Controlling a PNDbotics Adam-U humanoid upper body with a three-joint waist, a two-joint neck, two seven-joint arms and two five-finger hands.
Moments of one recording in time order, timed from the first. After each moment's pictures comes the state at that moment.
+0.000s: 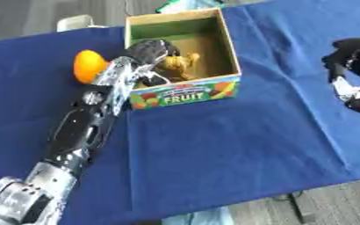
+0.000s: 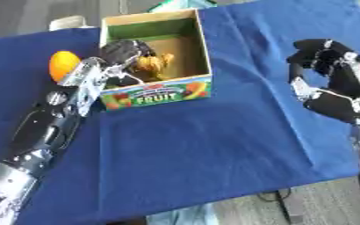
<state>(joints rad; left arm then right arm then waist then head) -0.94 0.16 -0.09 -0.91 -1.30 -0.23 -0.26 -0.39 -0.37 0.04 -1.67 -0.05 -0.19 0.23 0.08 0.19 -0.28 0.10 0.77</state>
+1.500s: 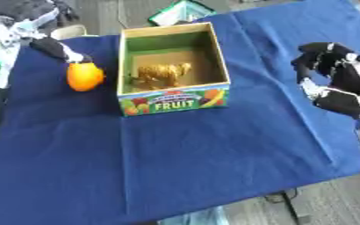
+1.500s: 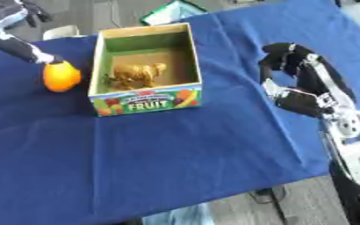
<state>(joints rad) -0.92 0.46 0.02 -0.98 -1.11 -0.17 -0.42 -0.35 -0.37 0.03 -1.65 -0.04 -0.18 0.23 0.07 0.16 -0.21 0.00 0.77</state>
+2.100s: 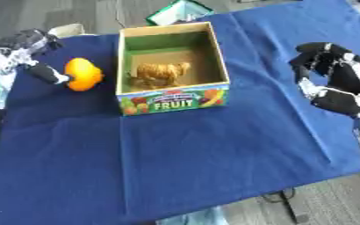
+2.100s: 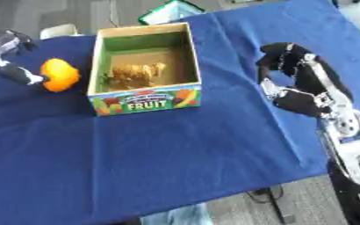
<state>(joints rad) -0.89 0.44 0.04 -0.87 -1.16 -0.13 -0.36 -0.35 -0.37 0.03 -1.65 -0.04 -0.18 0.23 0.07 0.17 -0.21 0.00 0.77</state>
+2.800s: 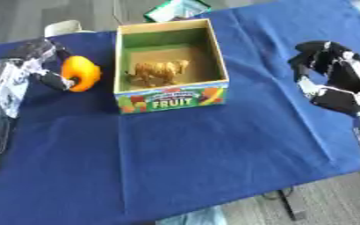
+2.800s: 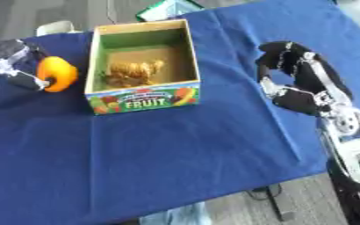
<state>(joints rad) -0.87 0.40 0.04 -0.86 -1.15 -0.11 -0.29 -0.36 -0.37 0.03 -1.65 -0.04 -0.18 0.24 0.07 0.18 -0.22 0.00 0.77</state>
